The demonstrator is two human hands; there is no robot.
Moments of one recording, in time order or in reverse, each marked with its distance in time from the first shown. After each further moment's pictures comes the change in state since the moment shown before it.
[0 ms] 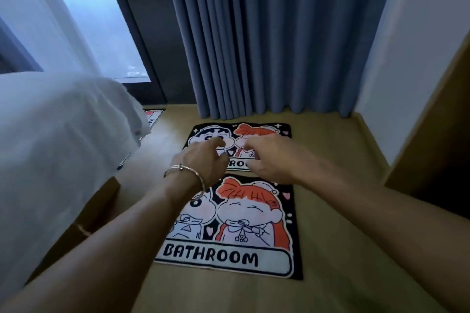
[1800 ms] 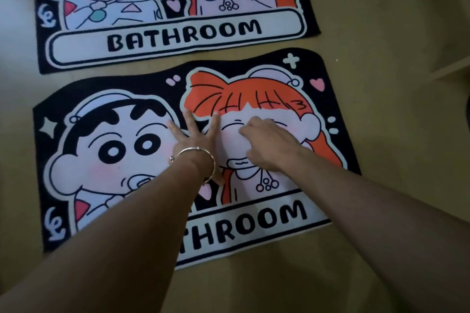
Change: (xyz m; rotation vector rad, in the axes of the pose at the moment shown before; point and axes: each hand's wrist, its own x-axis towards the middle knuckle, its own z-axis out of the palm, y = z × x) left_hand 0.173 -0.199 0.400 0.276 -0.920 0.108; right_hand 0.203 0.073 0.388 0.088 -0.524 0.521
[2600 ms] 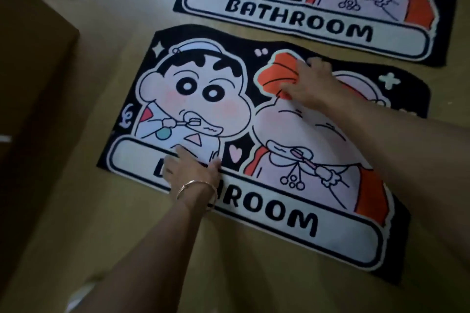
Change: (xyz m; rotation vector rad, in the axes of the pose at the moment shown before) left_hand -0.094 -0.004 0.098 -0.897 0.396 -0.927; right_hand 0.101 0.000 -0.035 -0.004 0.211 -0.239
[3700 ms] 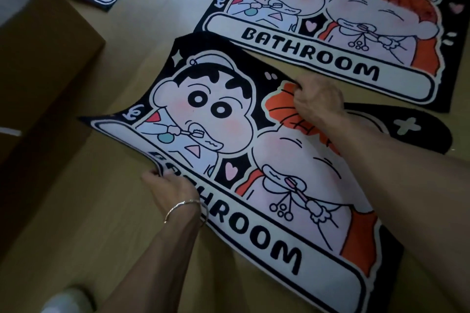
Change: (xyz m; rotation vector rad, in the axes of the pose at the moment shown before) left_hand -0.014 0.004 -0.009 -0.810 0.454 -0.284; right_hand 0.019 -0.008 -0.009 0.013 0.310 -0.185
